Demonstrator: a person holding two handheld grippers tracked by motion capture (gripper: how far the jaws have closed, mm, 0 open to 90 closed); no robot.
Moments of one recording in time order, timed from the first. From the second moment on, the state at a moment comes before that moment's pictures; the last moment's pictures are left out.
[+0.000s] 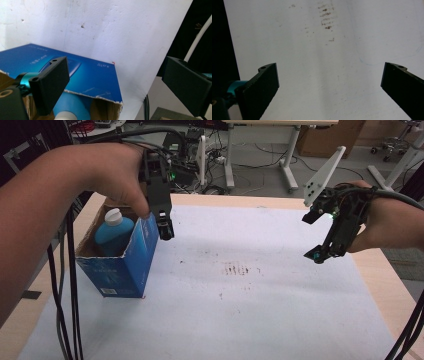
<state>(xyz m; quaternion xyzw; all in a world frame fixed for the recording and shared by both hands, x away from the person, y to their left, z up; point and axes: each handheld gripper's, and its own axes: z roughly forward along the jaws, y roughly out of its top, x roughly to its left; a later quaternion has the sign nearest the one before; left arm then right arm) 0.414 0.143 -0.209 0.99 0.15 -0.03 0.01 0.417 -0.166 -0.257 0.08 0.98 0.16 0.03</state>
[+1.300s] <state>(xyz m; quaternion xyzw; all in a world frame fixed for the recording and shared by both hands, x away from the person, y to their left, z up) 0.415 0.120 -0.226 1.00 0.09 -0.01 0.02 0.427 -0.155 -0.283 0.05 1.00 0.07 0.00</state>
